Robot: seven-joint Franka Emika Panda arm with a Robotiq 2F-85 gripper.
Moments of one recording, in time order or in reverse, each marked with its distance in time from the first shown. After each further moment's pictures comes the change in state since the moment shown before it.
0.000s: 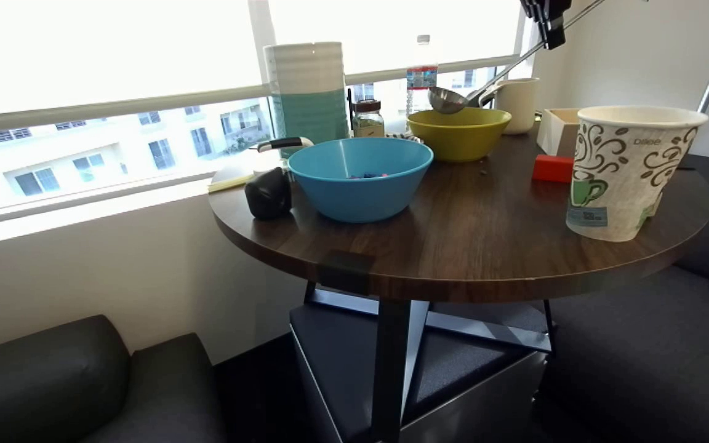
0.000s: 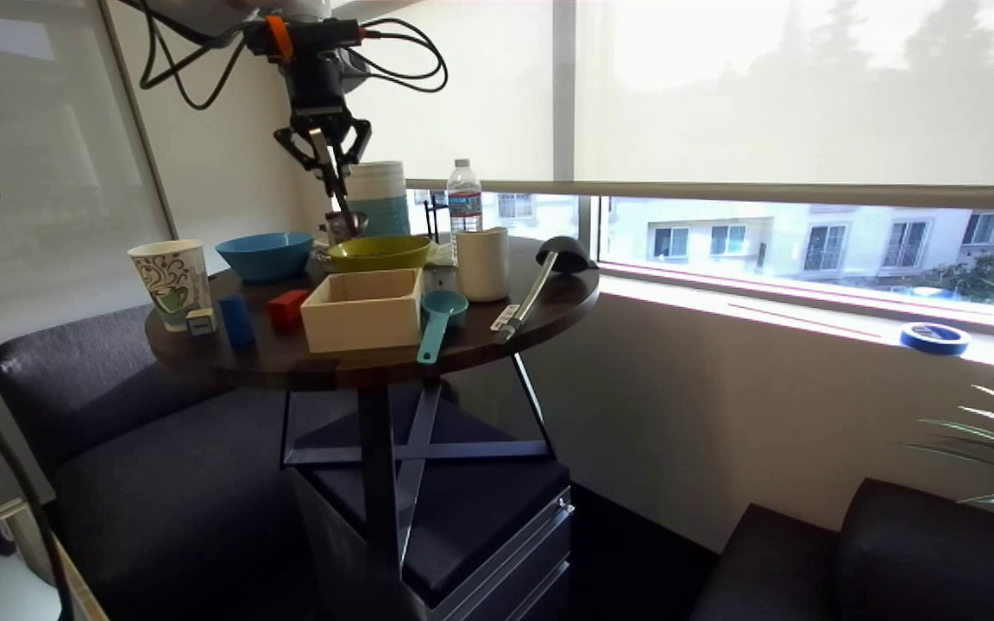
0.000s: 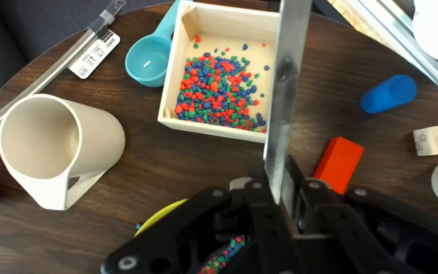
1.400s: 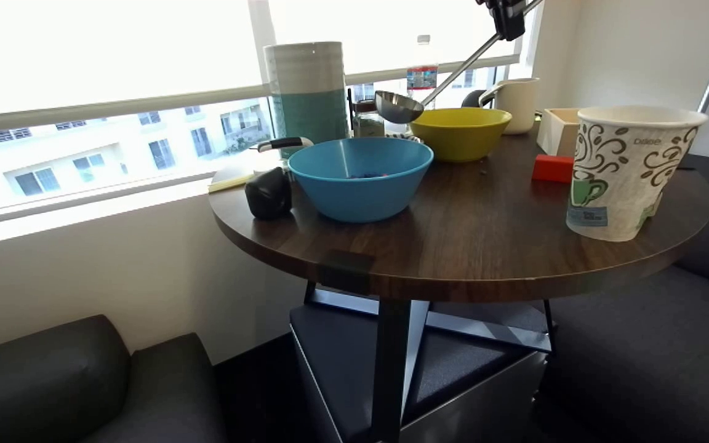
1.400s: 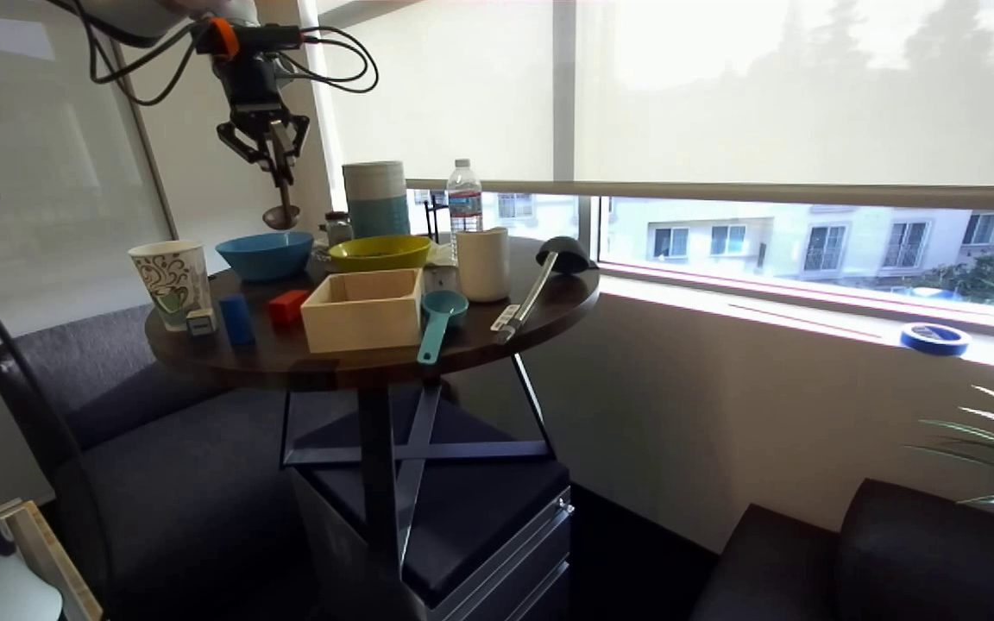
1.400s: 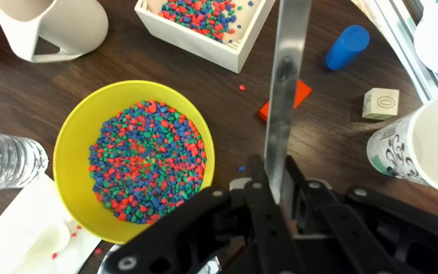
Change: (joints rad) arm 0.127 -0.017 0.129 0.006 -0.011 -0.014 -0.044
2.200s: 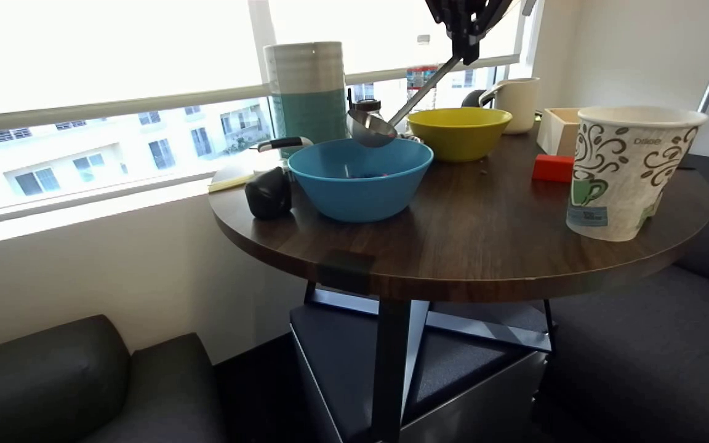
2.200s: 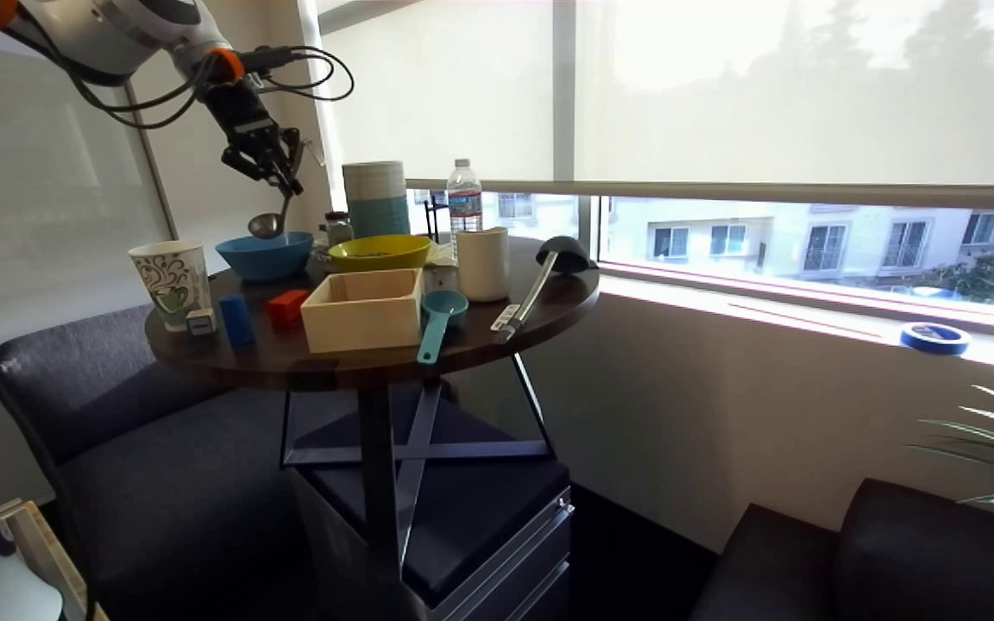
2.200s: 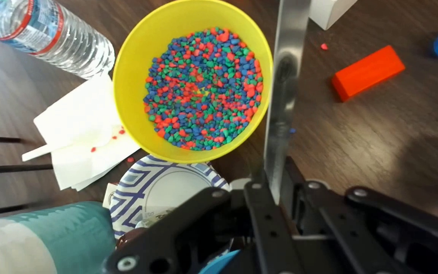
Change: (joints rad) arm 0.038 -0.096 0.027 -0.215 -0.119 0.354 -0.153
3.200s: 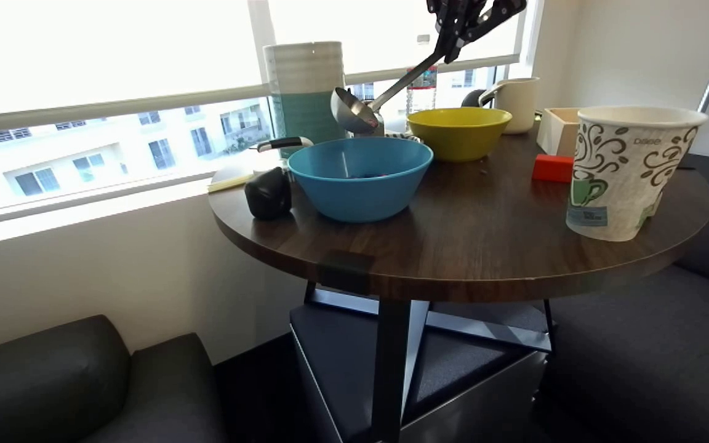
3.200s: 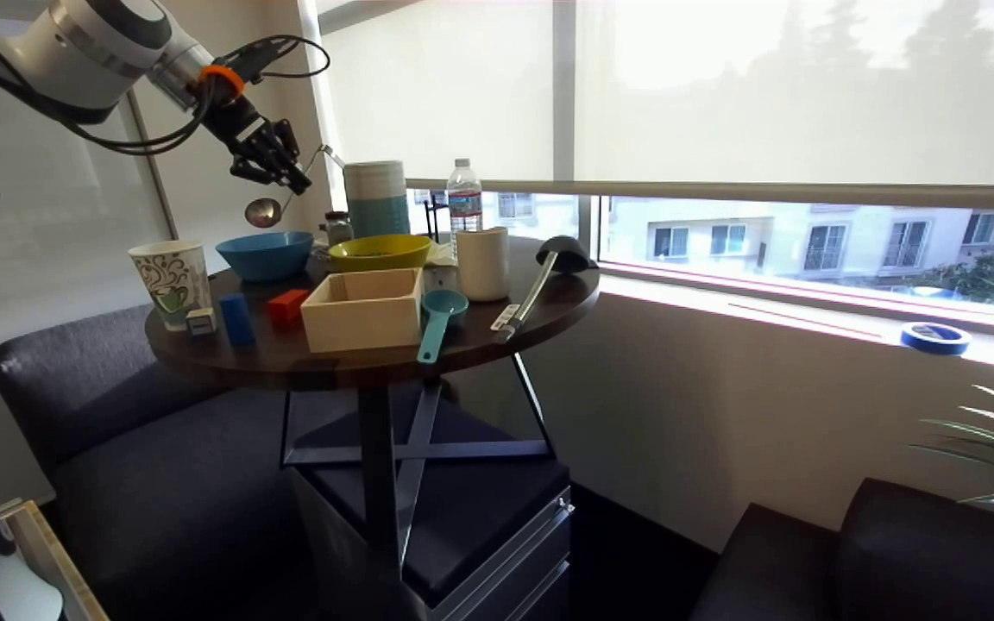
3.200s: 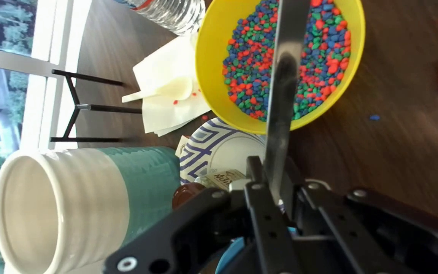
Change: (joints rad) arm -0.007 -0.198 -0.059 -0.308 -0.114 0.512 -0.014
